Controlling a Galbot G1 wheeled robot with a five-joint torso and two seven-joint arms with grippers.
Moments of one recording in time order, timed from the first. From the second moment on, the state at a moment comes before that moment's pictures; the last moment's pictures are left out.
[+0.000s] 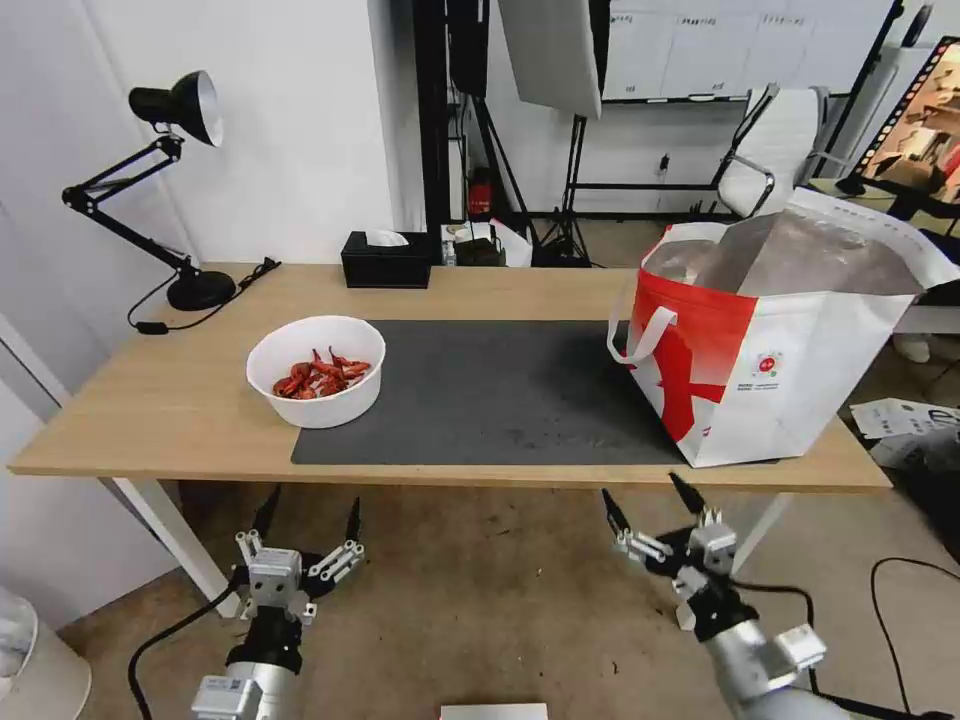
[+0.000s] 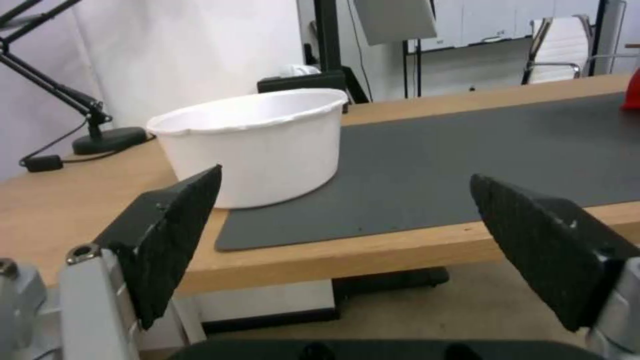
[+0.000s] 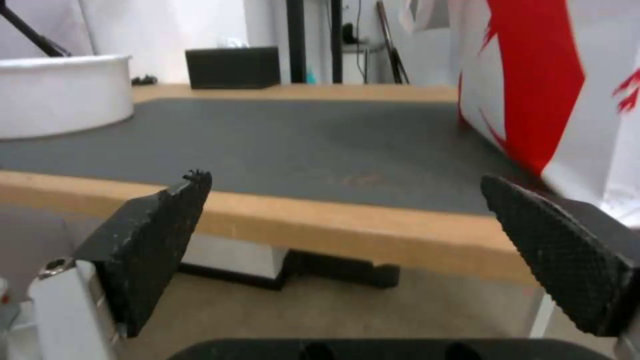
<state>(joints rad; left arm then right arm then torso) 1.85 -1.35 -0.51 -2.22 -0.01 -0.20 -0.10 -1.72 1.01 0.40 2.06 0.41 0.29 0.08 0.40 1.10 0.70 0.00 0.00</state>
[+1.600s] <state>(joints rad) 1.18 -0.60 -0.65 -2.09 -1.36 0.56 -0.37 -1.69 1.00 0.37 2.06 0.42 0.27 0.09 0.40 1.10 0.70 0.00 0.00</state>
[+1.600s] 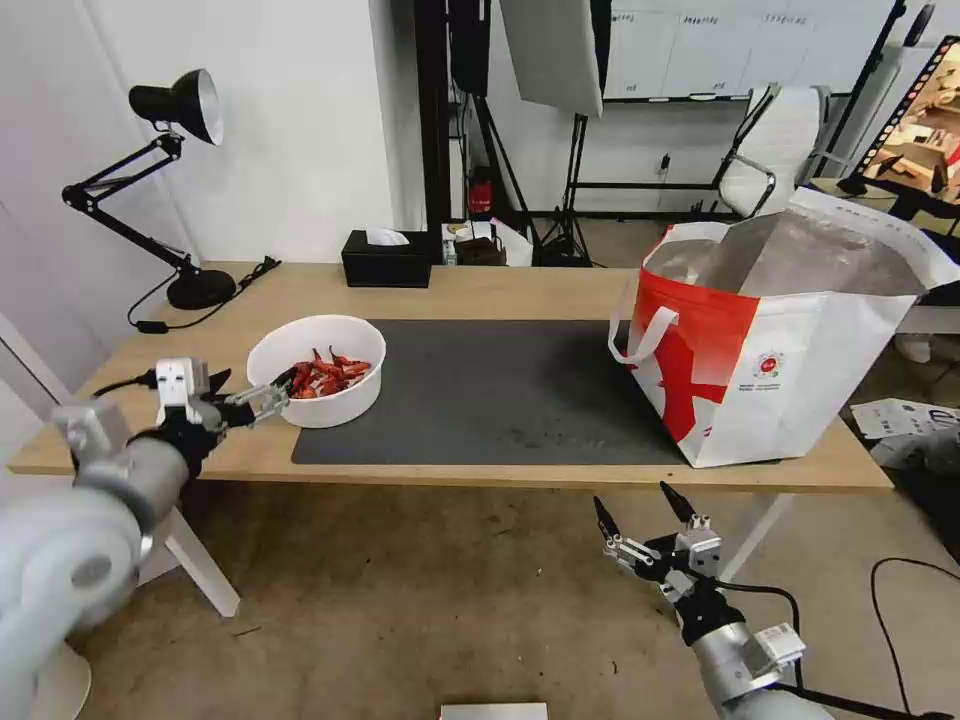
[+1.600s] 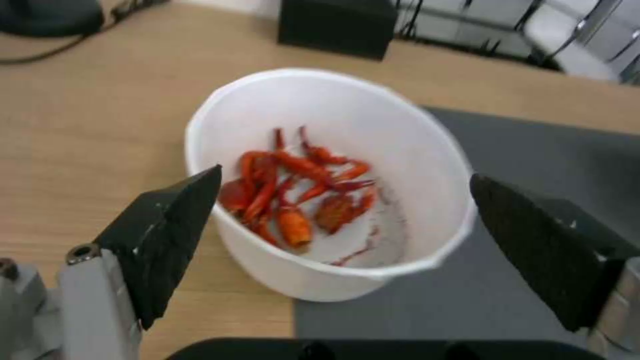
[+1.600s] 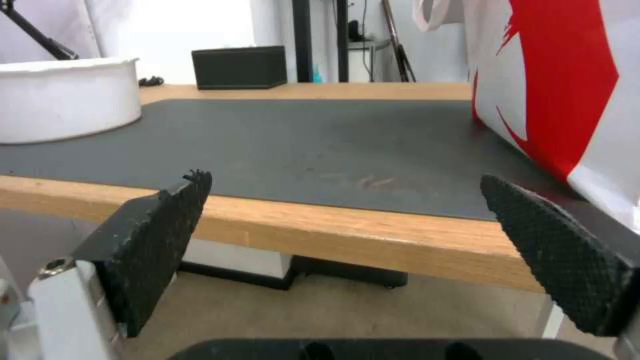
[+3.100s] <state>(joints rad) 0.60 -0.68 -0.19 -1.55 -1.61 0.72 -0.53 -1.69 1.00 0.37 2.06 0.42 0.27 0.09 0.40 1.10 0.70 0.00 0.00</state>
